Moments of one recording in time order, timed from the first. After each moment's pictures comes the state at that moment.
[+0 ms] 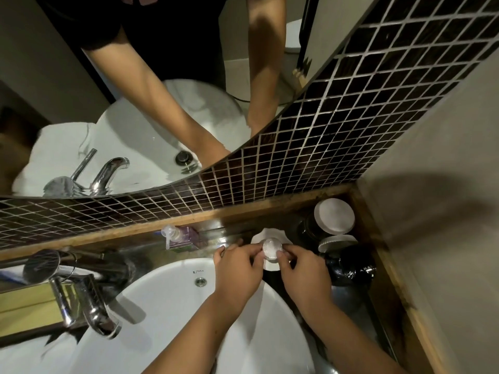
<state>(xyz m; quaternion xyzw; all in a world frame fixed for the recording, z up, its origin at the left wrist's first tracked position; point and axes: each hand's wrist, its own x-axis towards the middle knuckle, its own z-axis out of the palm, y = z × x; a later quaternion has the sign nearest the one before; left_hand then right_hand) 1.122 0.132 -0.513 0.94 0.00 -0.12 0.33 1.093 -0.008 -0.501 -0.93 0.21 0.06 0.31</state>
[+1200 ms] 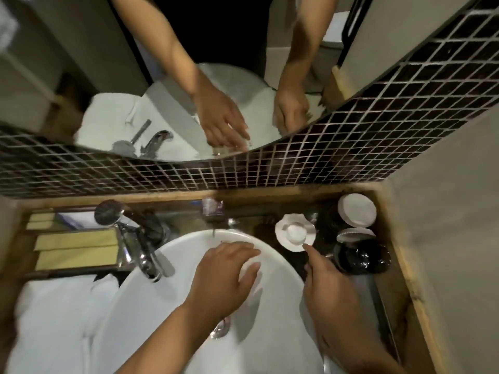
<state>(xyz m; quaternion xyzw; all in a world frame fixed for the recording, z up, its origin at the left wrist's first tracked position) 1.057 0.214 -0.447 0.94 -0.09 -0.07 0.32 1.037 -0.002 -0.453 -0.97 0.11 0.15 0.17</state>
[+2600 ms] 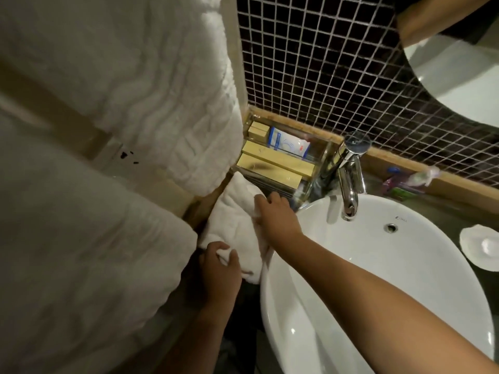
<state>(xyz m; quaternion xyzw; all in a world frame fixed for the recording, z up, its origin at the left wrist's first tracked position) 0.829 0.463 -0.507 0.71 0.55 0.05 0.43 0.992 0.408 -0.511 -0.91 -0.33 0.22 0.13</state>
